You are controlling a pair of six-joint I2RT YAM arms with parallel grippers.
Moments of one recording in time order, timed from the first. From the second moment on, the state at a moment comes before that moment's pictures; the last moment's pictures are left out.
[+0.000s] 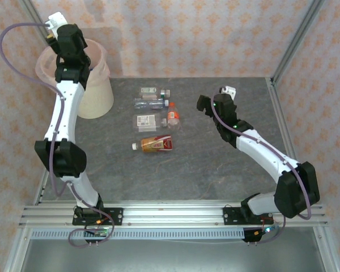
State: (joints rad) left arm 0.08 1.83 2.03 -0.23 -0.62 -0.13; right arm 0.46 1.36 1.02 -0.12 0.37 0.51
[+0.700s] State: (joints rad) left arm 0.24 2.20 2.58 -0.76 -0.20 -0.50; right arm 0.46 1.40 1.03 -0.14 0.36 0.52
